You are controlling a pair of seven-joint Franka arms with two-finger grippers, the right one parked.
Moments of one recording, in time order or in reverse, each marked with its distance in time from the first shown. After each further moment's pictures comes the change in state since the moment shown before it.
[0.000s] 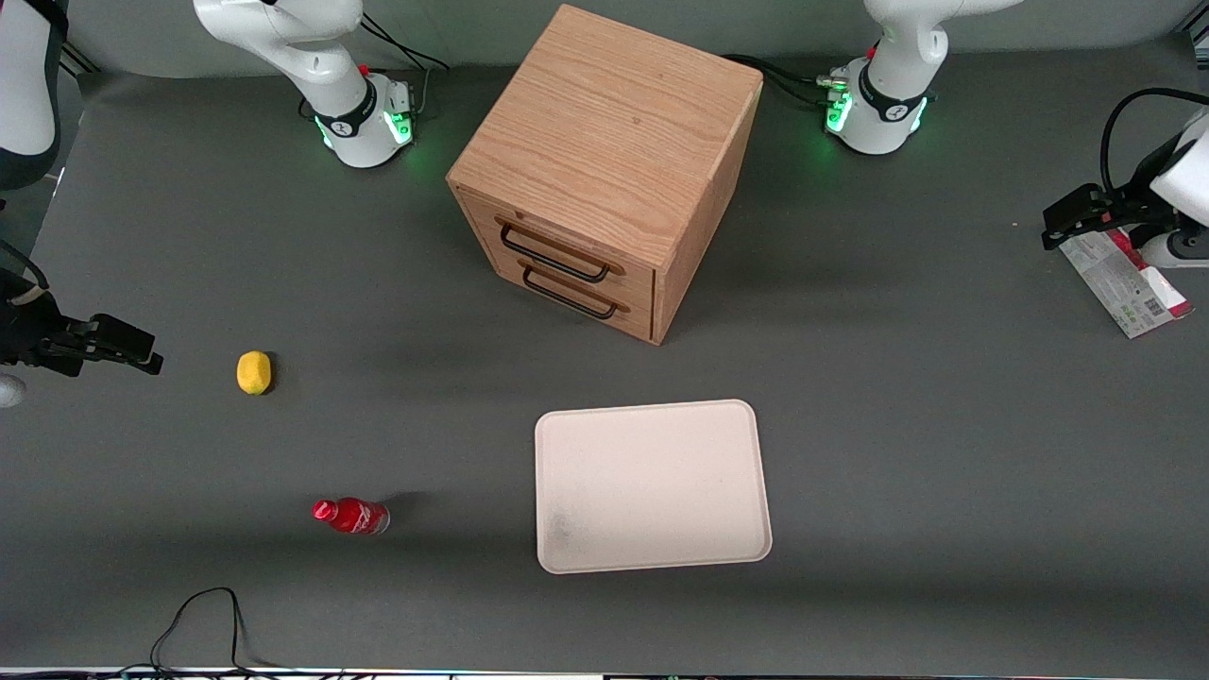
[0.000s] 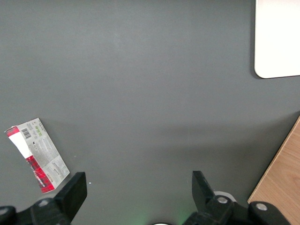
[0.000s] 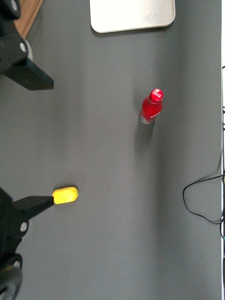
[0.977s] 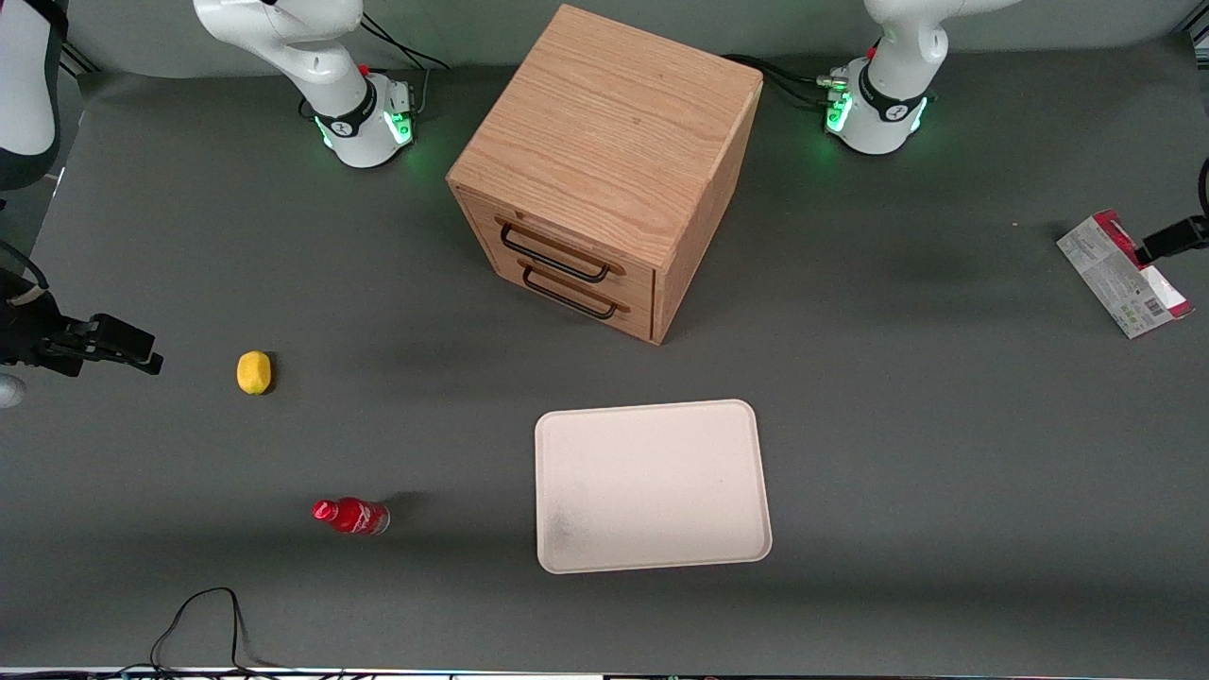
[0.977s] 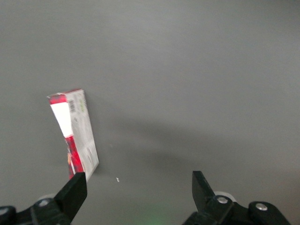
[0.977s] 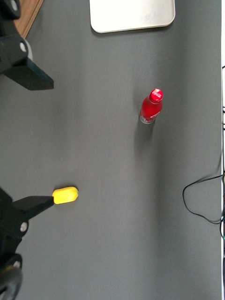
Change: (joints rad) arm 0.033 0.043 0.351 -0.240 0.059 0.290 0.028
